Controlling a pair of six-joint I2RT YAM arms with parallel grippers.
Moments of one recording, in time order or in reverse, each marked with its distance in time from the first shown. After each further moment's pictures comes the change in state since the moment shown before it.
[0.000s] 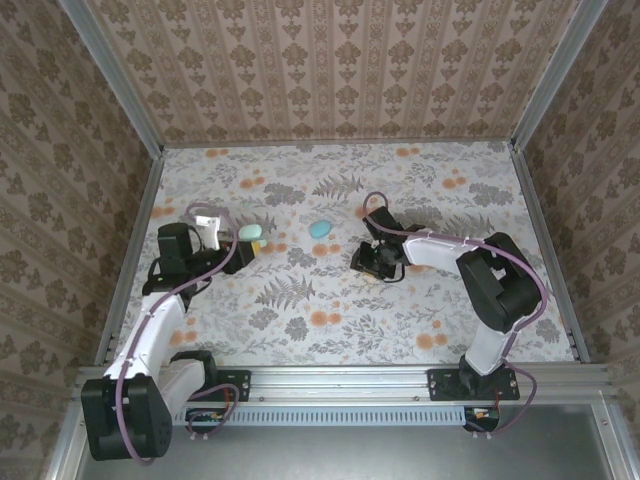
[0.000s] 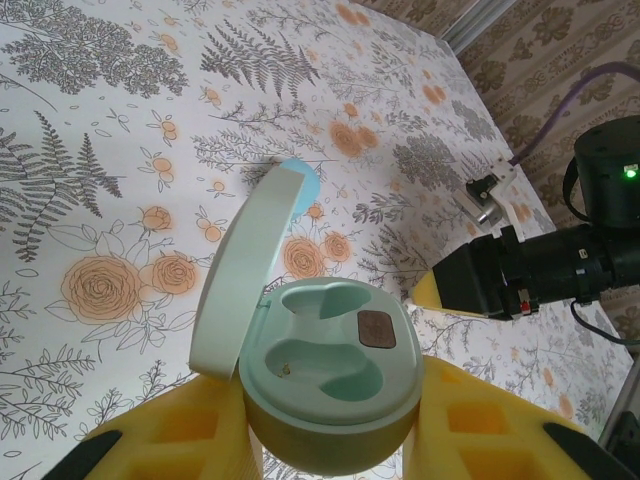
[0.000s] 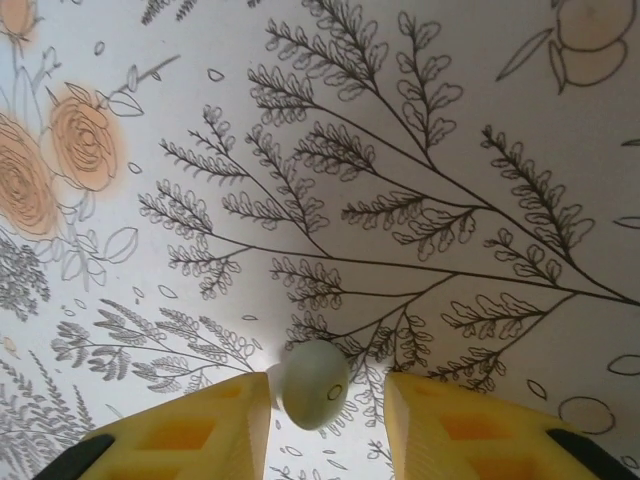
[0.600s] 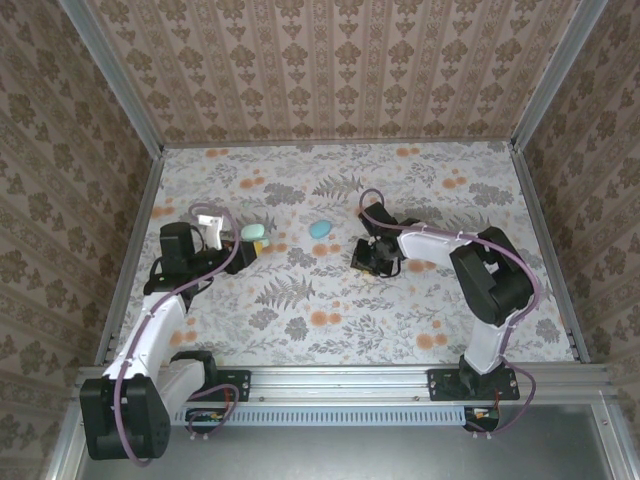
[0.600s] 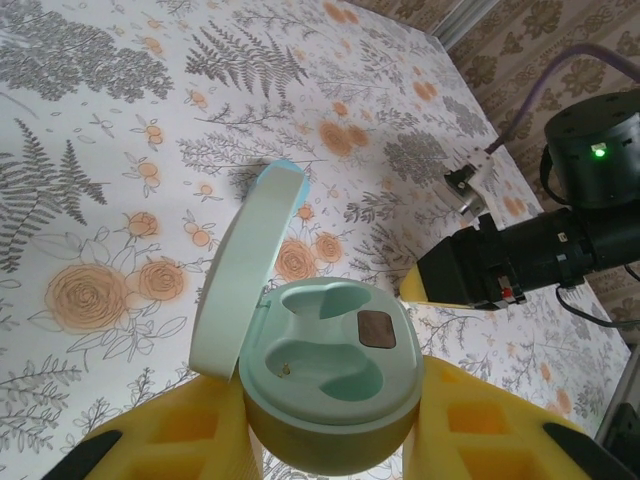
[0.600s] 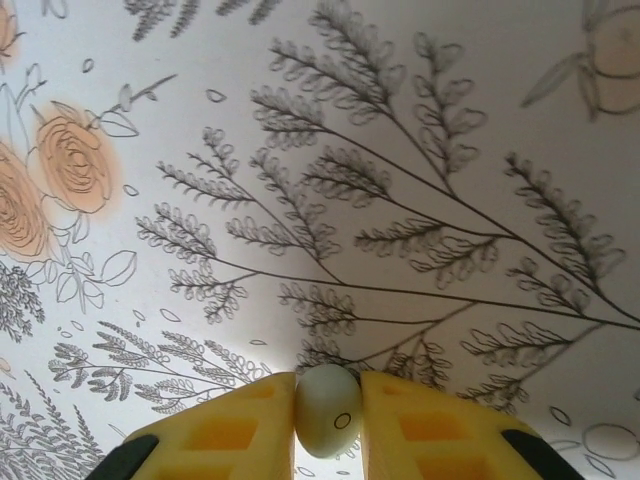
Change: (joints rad) left arm -0.027 0.000 0.001 0.016 0.002 0.004; right arm 0.006 0.056 0.082 -0.066 0.001 0.000
